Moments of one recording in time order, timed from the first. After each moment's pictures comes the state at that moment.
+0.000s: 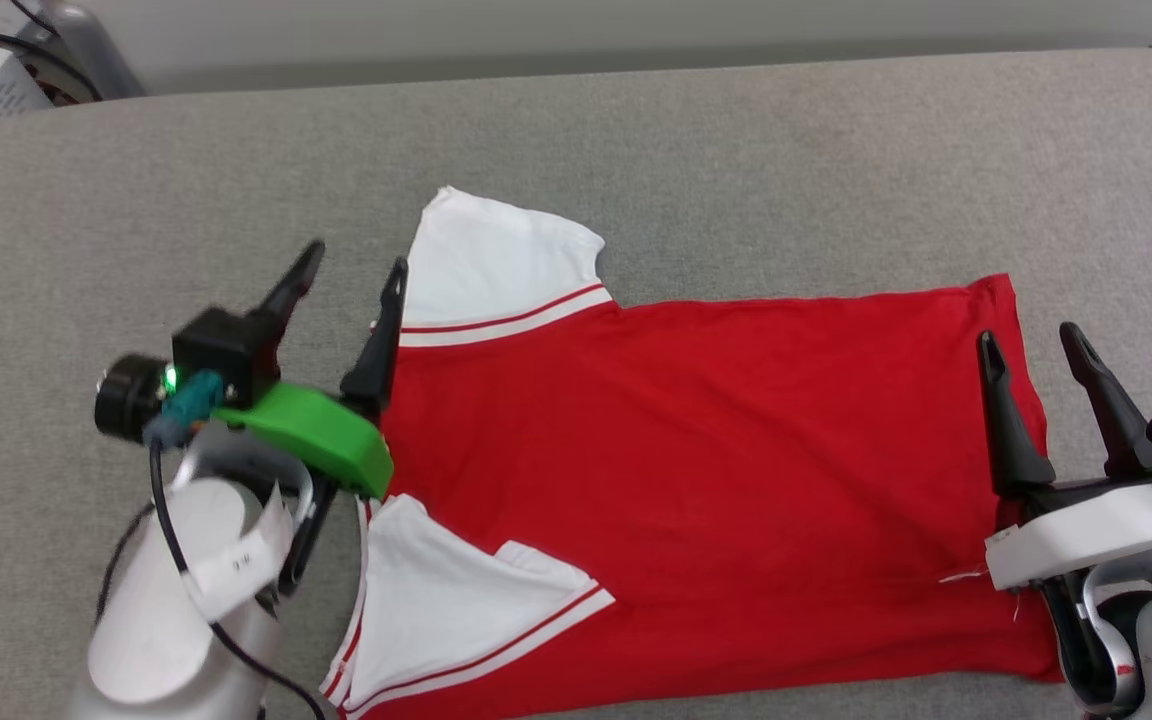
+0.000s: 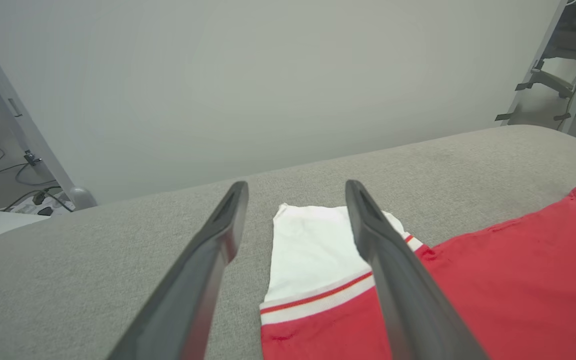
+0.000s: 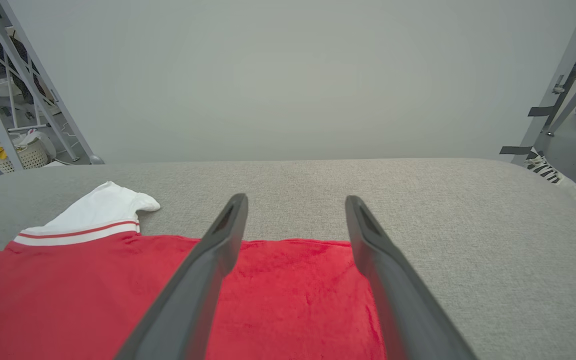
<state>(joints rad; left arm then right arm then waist) -0.36 0.26 -0.23 0.16 -0.29 -0.11 -0.12 -0.09 -0.14 -0.02 -0.09 0.24 0.13 -0.07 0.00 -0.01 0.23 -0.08</state>
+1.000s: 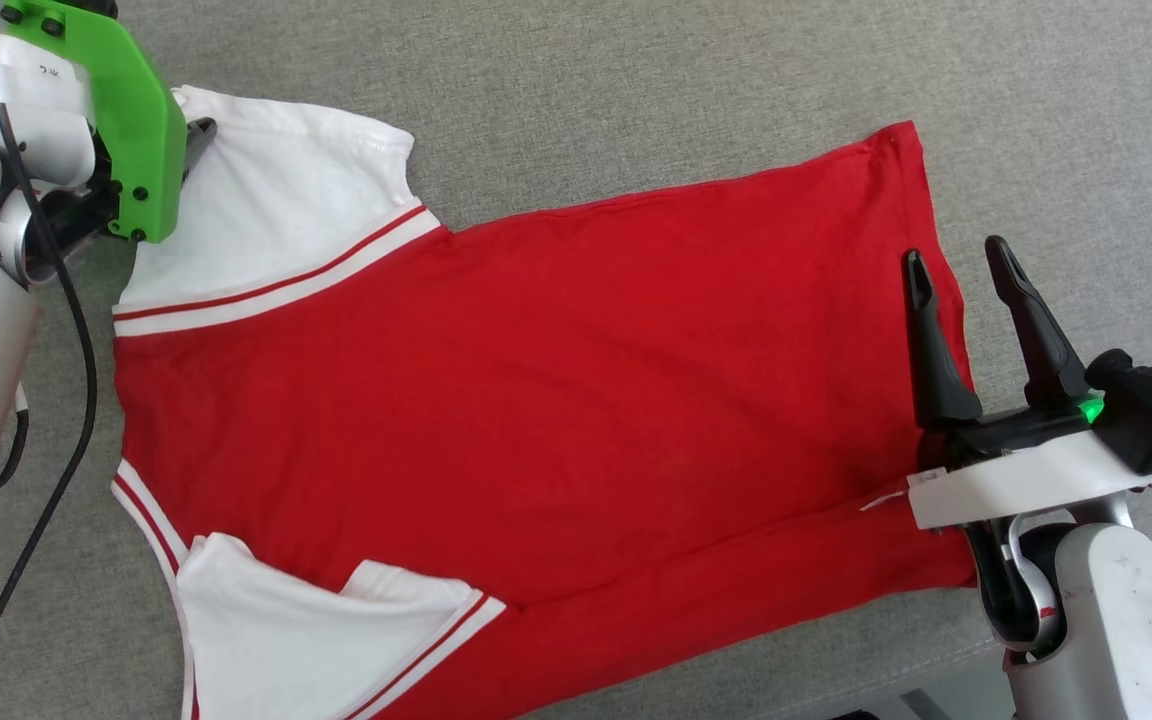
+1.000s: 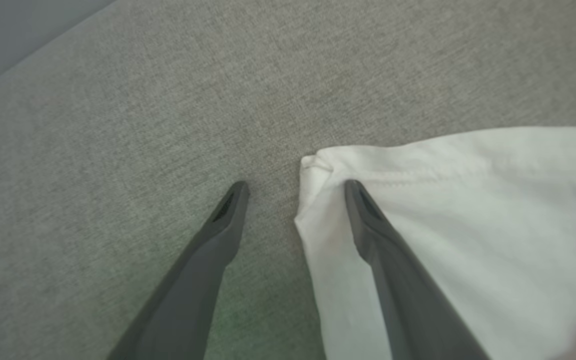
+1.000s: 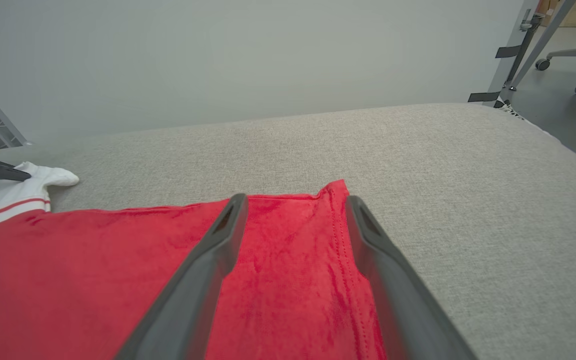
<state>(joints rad) -1.06 0.60 -0.59 0.58 -0.66 -0.13 0.70 -0.23 -0.08 0.09 -0.04 0.27 0.13 -0.19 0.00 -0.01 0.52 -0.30</state>
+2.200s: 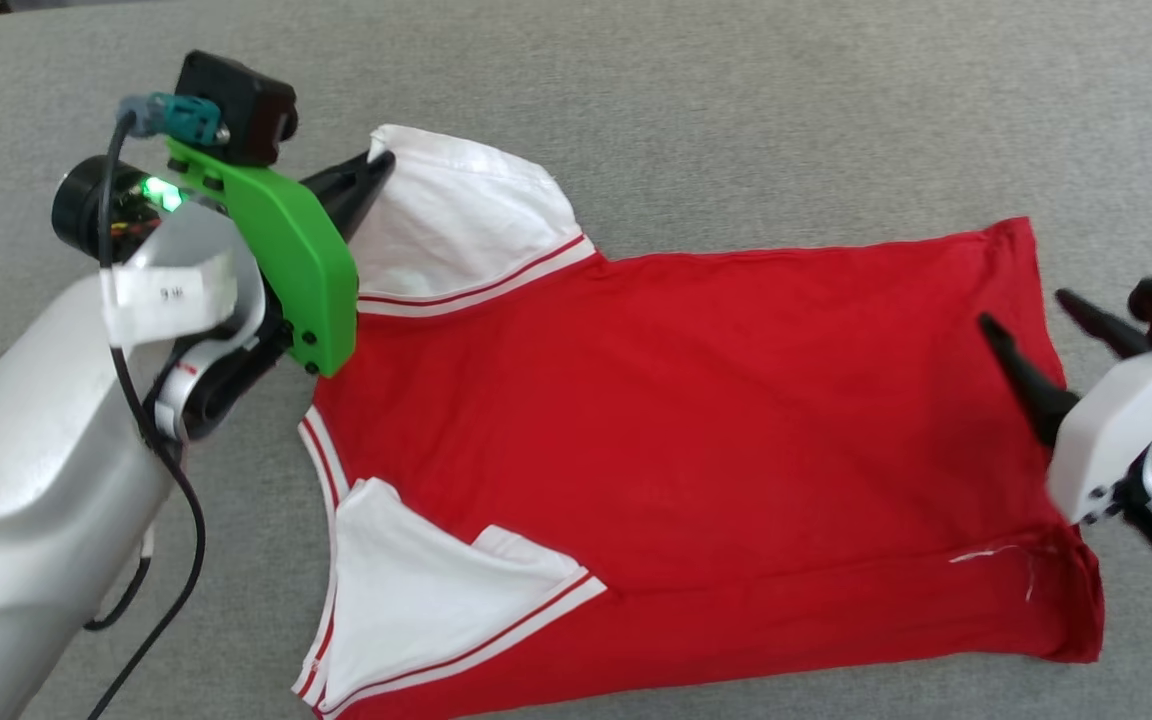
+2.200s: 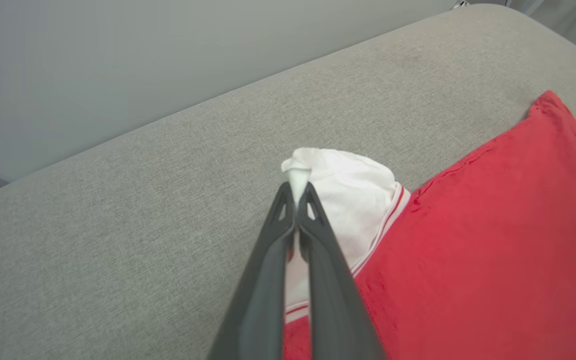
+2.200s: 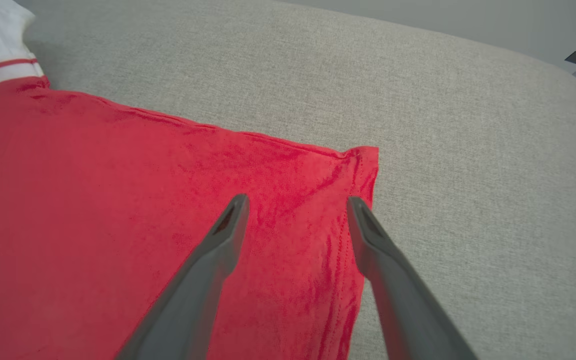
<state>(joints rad) -0.83 0.62 -0.69 0.14 -0.83 -0.05 0.36 -0.26 -0.40 0.11 -0.09 0.39 0.13 0.42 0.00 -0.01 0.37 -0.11</state>
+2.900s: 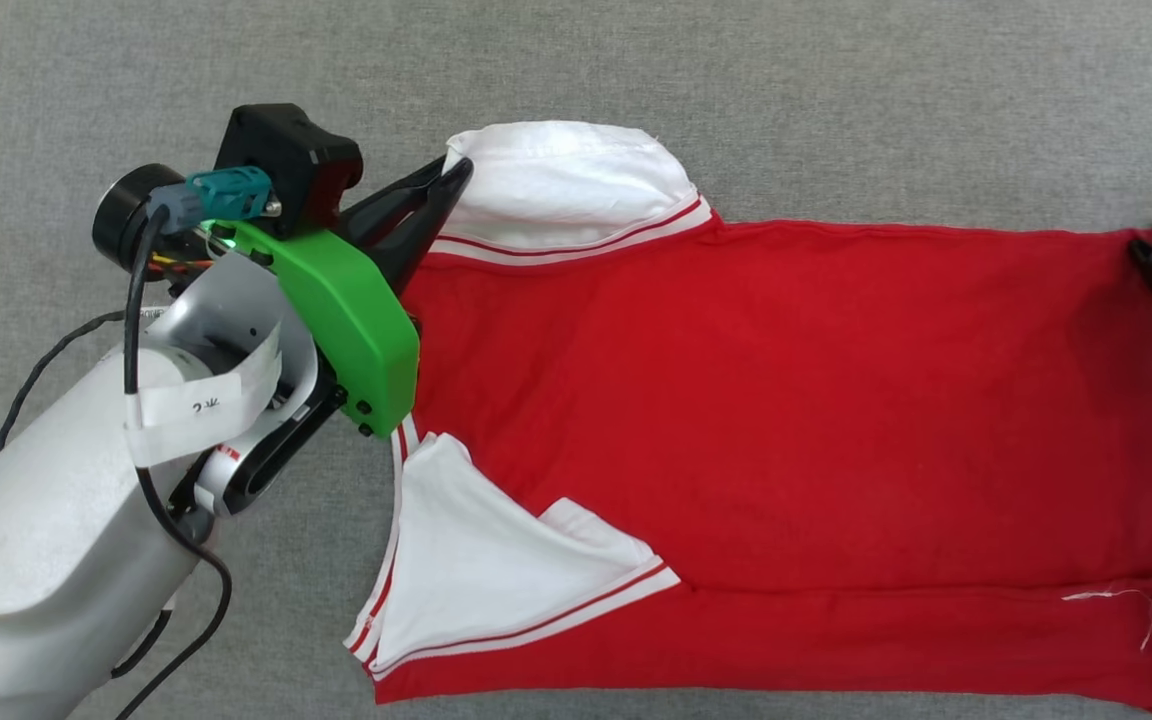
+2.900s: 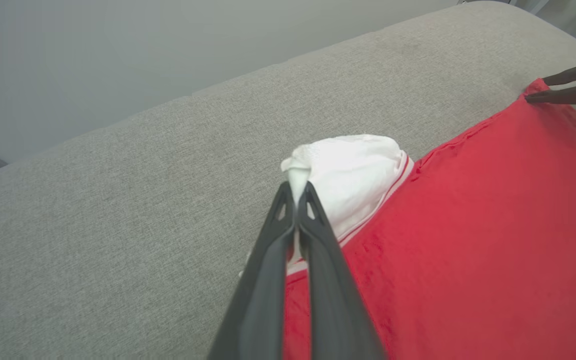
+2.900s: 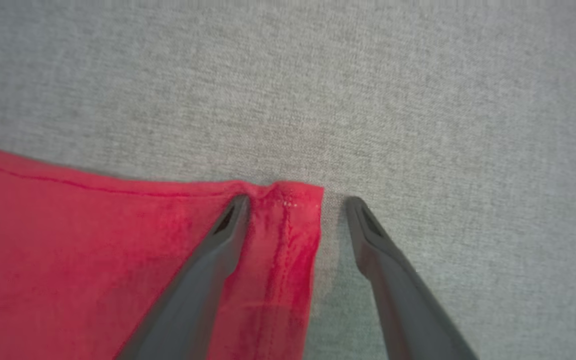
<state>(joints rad) -0.76 0.66 -0.70 -0.18 -0.76 0.05 0.33 -0.57 -0.52 0.08 0.25 0.39 0.13 0.68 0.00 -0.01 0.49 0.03</state>
